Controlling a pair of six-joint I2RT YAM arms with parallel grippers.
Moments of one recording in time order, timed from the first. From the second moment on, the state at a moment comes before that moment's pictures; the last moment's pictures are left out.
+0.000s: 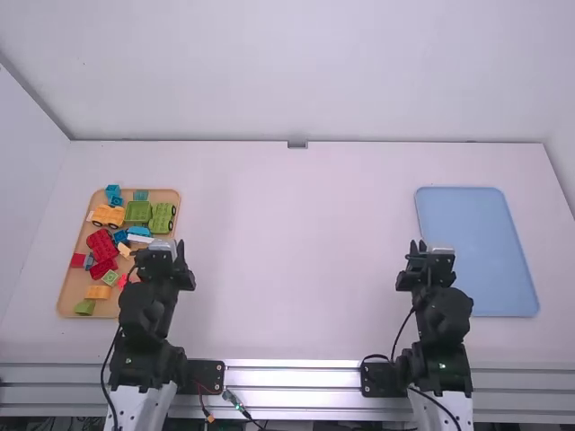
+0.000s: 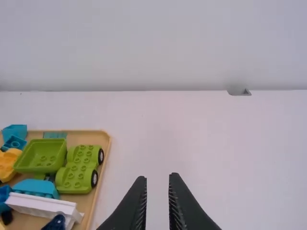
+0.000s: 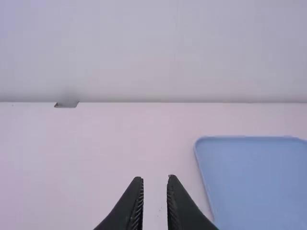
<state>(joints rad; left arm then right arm) 0.00 0.20 0.19 -0.17 -0.03 0.00 0.00 0.21 0.17 -0.12 -0.01 -0.04</state>
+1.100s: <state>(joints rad) 0.31 1.61 1.70 -0.94 0.11 -0.23 0.01 1.23 1.08 -0.16 0.02 -0.24</state>
